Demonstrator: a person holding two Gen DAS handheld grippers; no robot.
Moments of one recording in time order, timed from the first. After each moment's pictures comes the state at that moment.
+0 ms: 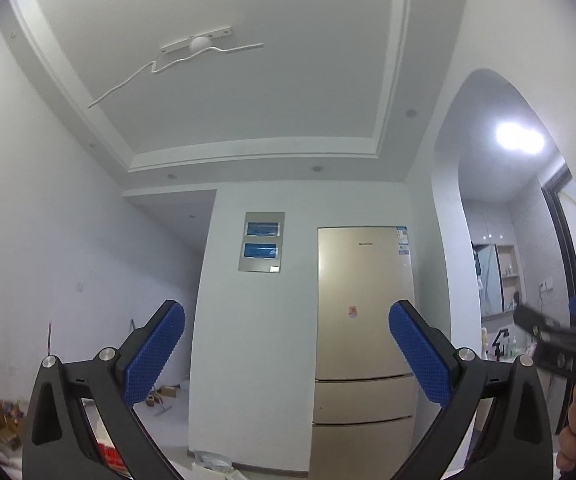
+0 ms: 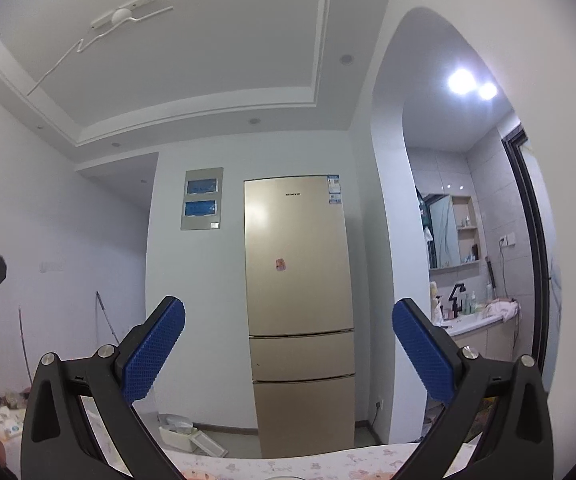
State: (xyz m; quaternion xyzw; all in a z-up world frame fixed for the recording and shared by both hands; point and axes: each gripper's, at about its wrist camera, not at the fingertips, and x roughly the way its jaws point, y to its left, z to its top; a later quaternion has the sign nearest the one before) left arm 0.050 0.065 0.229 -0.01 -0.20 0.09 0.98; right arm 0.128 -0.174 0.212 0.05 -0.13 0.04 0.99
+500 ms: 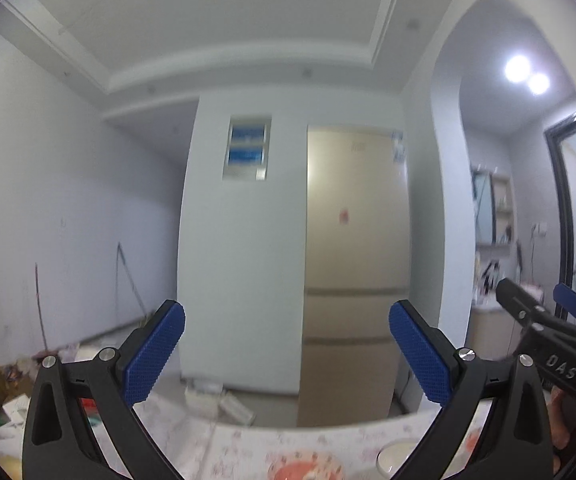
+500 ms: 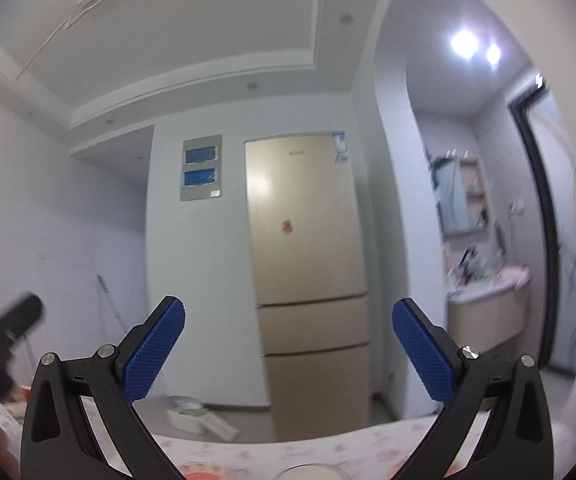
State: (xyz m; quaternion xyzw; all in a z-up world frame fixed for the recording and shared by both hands) left arm 0.161 0.073 0.189 -0.03 -0.02 0.07 1.00; right arm 0.201 -0.142 0.163 0.06 -0.05 0.07 0.99
